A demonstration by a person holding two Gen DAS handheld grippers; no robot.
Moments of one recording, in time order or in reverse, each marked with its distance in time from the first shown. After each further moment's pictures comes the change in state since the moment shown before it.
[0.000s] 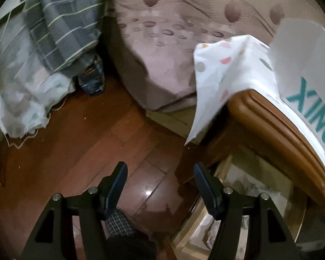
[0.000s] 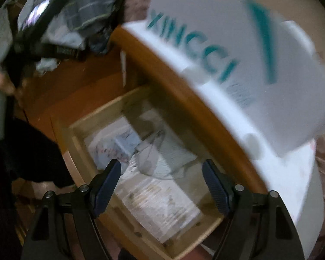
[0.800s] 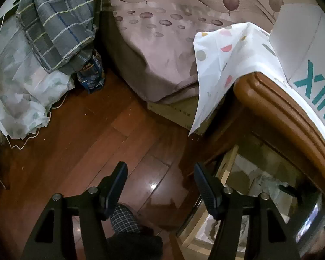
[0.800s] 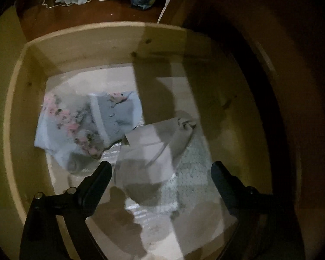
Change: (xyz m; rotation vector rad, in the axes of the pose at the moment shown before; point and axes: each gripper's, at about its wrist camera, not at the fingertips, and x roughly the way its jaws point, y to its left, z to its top) left arm 0.014 -0.001 -0.001 0.022 0.066 0.018; right arm 0.158 0.030 -0.014 -0.412 0.098 -0.017
